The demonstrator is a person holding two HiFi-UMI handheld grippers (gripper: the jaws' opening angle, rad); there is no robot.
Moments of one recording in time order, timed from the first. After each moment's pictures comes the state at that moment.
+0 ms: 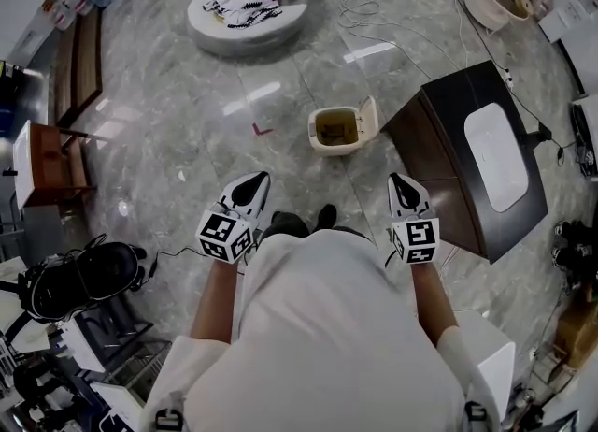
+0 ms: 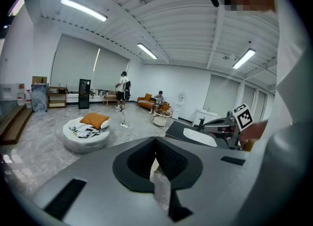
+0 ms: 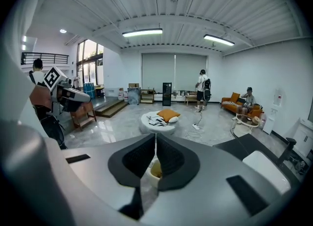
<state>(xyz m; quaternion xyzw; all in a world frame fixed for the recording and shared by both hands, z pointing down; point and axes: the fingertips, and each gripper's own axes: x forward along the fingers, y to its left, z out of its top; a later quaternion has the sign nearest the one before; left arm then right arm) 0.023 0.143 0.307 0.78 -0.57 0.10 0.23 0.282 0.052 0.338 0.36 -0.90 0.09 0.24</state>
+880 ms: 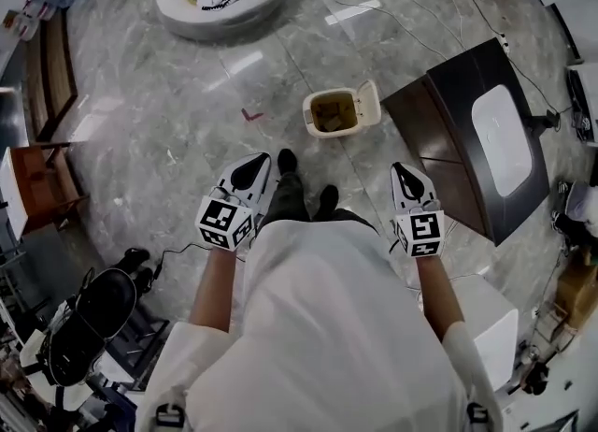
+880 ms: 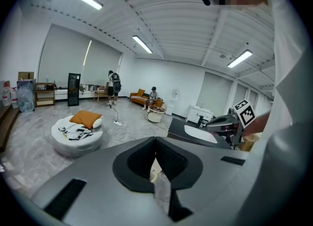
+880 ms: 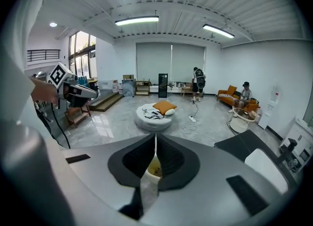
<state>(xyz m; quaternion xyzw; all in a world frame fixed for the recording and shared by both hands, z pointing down) -0.027 0.052 0.339 0.81 -0.52 0.12 0.23 0.238 0.006 0.361 0.38 -0.87 0.12 0.29</state>
